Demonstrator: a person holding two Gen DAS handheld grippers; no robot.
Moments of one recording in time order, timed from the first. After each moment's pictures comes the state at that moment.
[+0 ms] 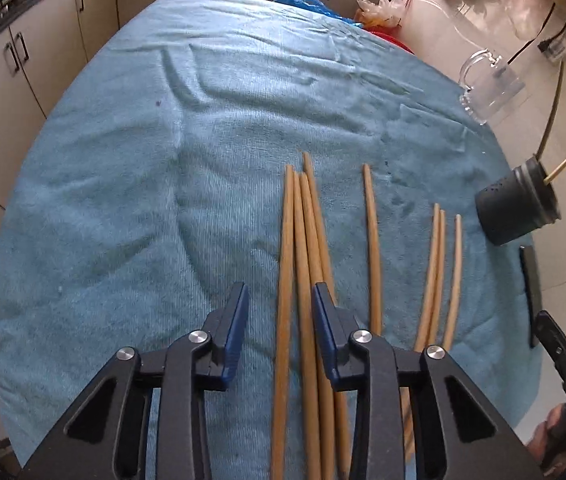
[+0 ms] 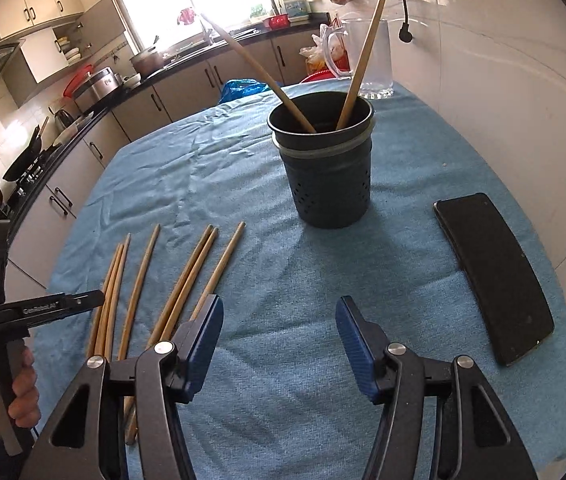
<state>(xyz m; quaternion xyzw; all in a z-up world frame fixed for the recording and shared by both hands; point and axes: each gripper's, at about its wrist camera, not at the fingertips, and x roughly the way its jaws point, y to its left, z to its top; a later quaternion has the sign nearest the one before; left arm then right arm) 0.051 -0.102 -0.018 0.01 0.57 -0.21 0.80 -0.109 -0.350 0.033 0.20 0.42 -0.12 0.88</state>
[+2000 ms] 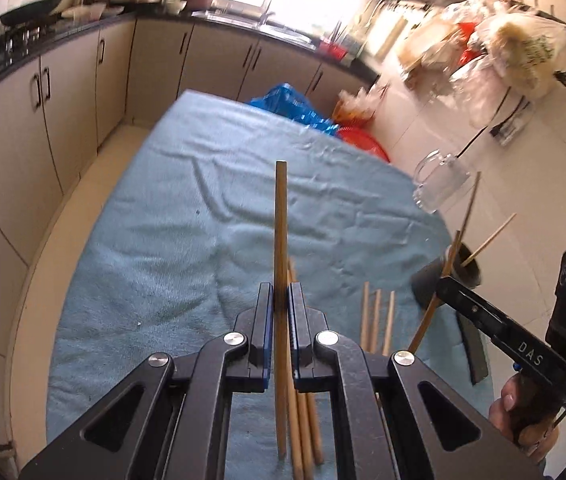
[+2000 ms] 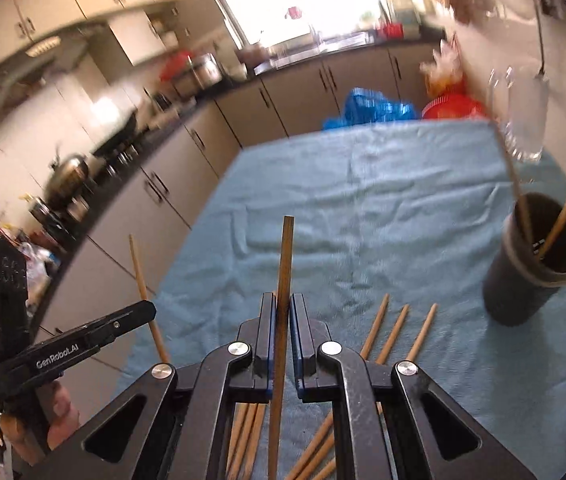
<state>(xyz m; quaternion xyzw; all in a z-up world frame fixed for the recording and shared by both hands) 0.024 -0.042 0.085 -0.09 0.44 -0.24 0.86 -0.030 -0.274 0.096 0.20 0.37 0.05 0.91</state>
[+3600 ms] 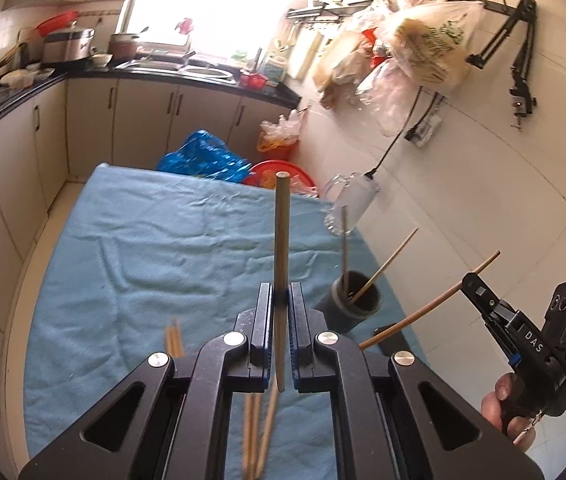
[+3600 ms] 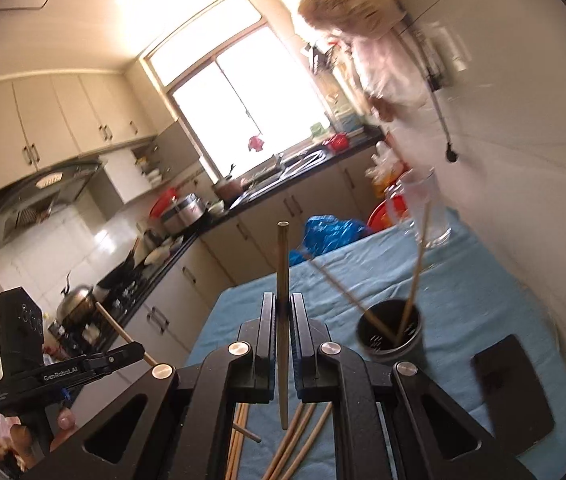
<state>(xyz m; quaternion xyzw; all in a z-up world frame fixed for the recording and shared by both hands) -0.011 -0.134 0.188 -0.06 0.37 -0.34 0.86 -0.150 -0.386 0.177 0.27 0.17 -0.04 0.95</state>
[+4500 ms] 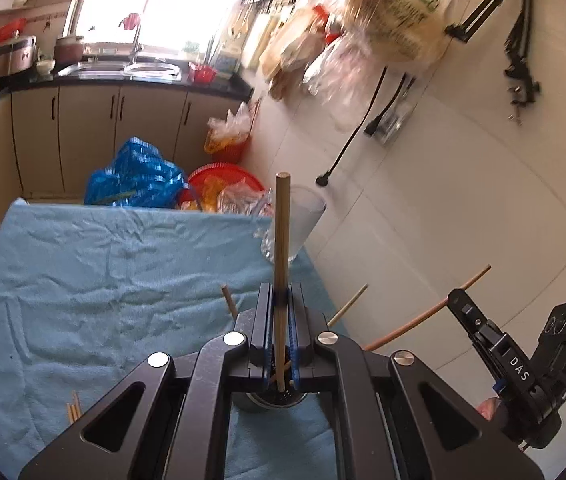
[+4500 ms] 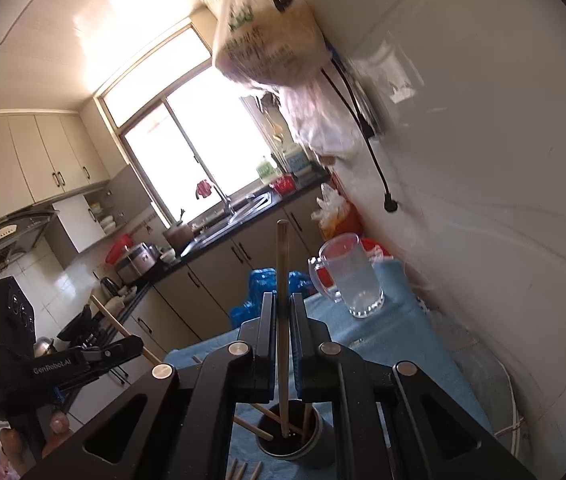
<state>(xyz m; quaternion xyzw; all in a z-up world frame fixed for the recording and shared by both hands) 0.049 -0.302 0.200 -0.05 0.39 -0.39 0.83 -0.127 -0.502 0.194 0.29 0.14 -0.12 0.94</state>
